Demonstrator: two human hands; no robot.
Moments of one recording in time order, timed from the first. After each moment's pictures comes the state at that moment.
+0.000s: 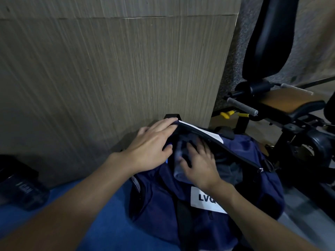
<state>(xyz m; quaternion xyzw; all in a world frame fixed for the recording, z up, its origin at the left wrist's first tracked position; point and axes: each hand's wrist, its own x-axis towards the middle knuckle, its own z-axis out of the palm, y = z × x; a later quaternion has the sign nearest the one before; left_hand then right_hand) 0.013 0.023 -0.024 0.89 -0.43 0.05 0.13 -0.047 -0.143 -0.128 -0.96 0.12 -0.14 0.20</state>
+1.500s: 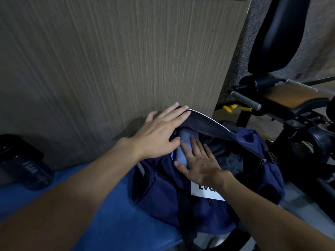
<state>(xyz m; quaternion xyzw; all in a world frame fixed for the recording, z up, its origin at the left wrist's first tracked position) 0.018 0.023 -0.037 0.87 -0.47 0.07 0.12 -0.052 -0.146 -0.152 -1.00 0.04 0.02 0.04</state>
